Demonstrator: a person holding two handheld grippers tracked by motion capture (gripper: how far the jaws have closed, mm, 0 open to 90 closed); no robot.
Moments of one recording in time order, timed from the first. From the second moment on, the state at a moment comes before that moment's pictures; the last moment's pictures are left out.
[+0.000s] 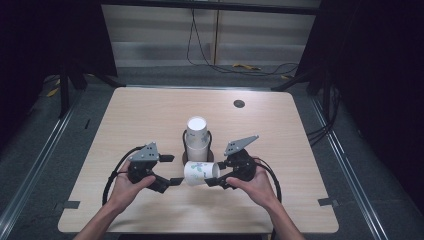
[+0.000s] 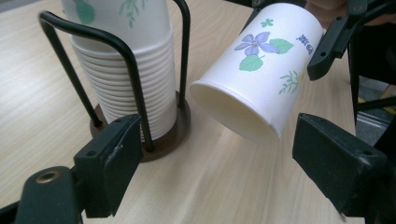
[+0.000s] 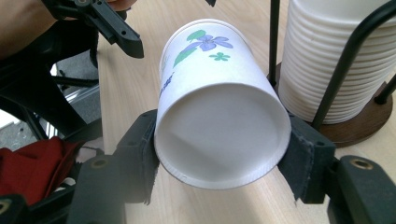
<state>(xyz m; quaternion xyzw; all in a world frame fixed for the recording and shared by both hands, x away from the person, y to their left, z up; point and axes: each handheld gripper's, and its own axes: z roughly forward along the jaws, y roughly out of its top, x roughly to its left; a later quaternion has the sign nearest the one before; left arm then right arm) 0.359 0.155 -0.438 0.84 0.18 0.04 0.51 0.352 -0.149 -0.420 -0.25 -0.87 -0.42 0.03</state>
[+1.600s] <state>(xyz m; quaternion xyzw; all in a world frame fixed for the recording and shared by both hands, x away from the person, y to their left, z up) 0.357 0.136 -0.436 0.80 0.14 -0.01 0.58 0.351 -0.155 -0.419 -0.23 -0.80 -0.55 0.07</state>
